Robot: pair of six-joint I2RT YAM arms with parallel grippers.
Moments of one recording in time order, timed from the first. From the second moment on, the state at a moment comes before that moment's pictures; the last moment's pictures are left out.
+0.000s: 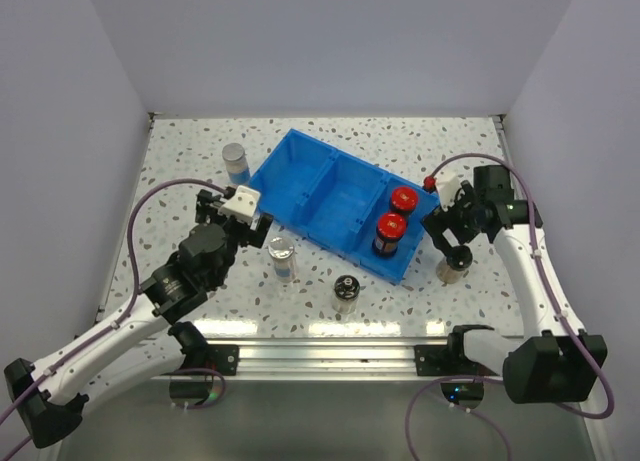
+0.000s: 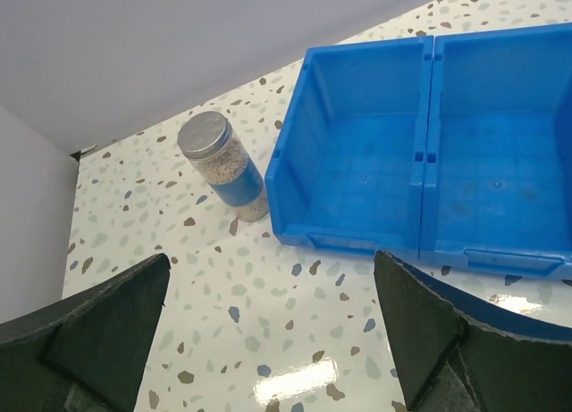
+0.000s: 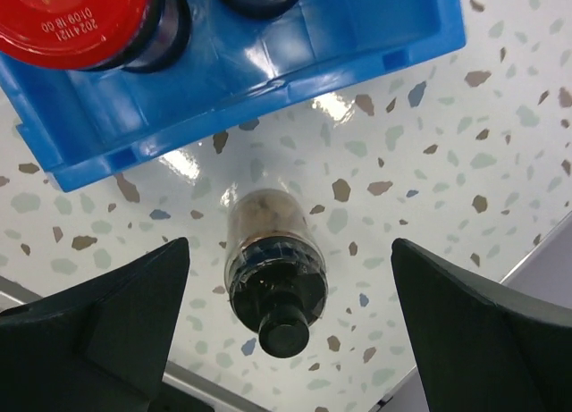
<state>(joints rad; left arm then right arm) -0.80 0.73 0.67 -0.12 -0.60 0.18 0.01 1.13 1.05 -0.93 -0.22 -0.66</state>
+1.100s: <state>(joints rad) -0.80 0.69 0.66 -0.11 -0.62 0.19 0.01 1.30 0.93 -0.94 -0.04 -0.67</state>
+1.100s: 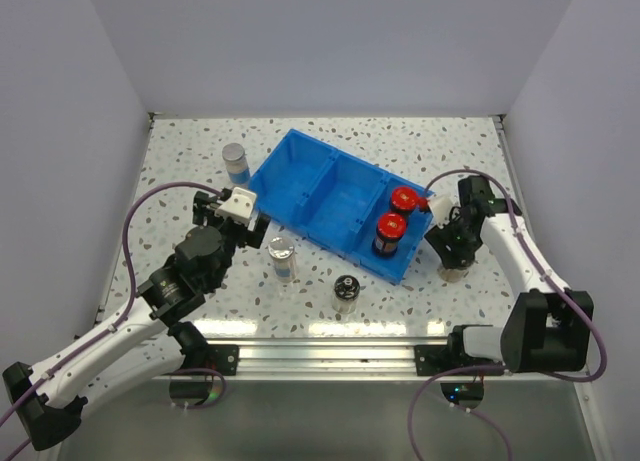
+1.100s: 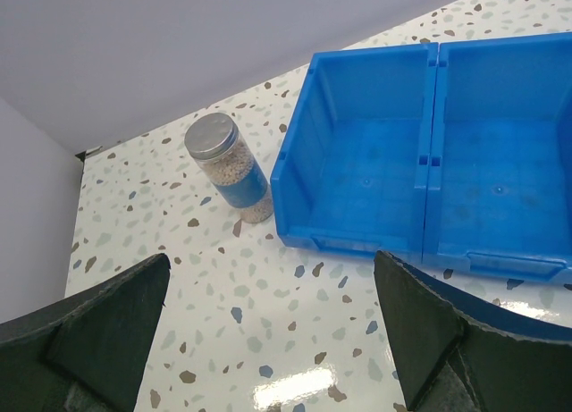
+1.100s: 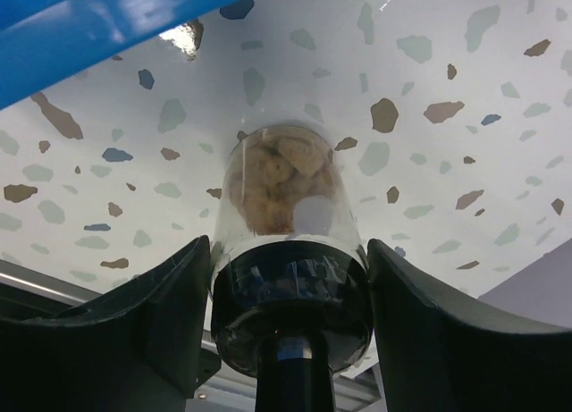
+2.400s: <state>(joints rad) -0.80 0.69 0.64 -0.11 -0.67 0.21 0.41 1.80 1.85 -0.93 -0.25 -0.47</state>
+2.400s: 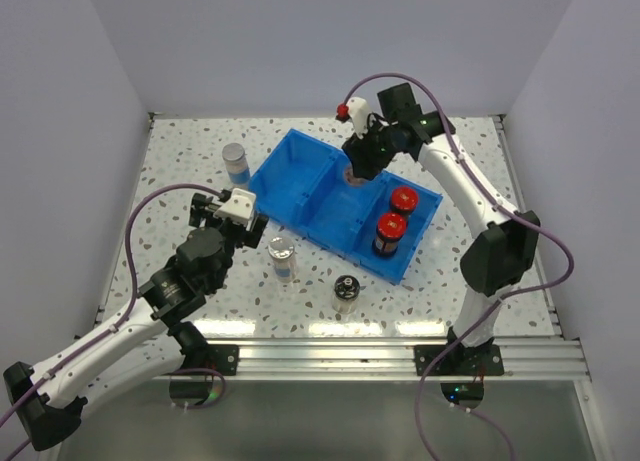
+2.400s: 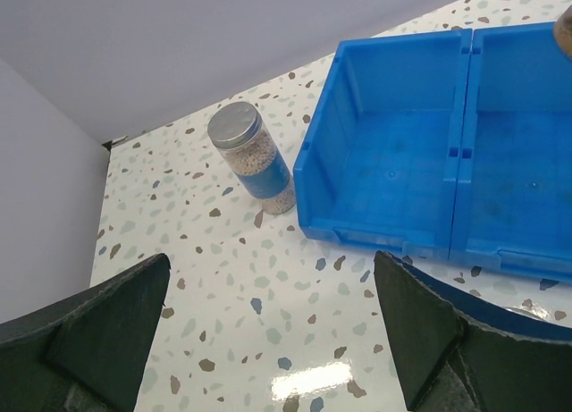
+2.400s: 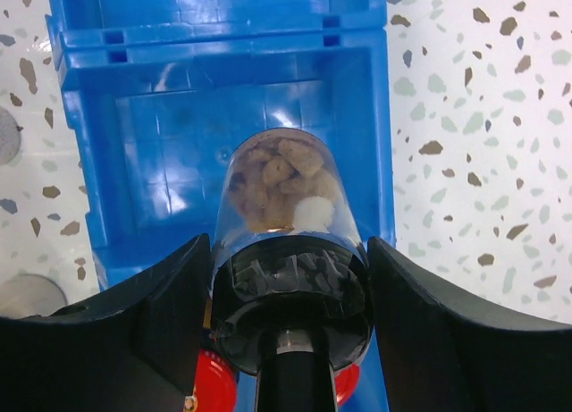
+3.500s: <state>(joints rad) -0.80 0.68 0.64 -0.09 -0.63 0.22 0.54 2.17 1.99 -0.92 0.01 -0.52</state>
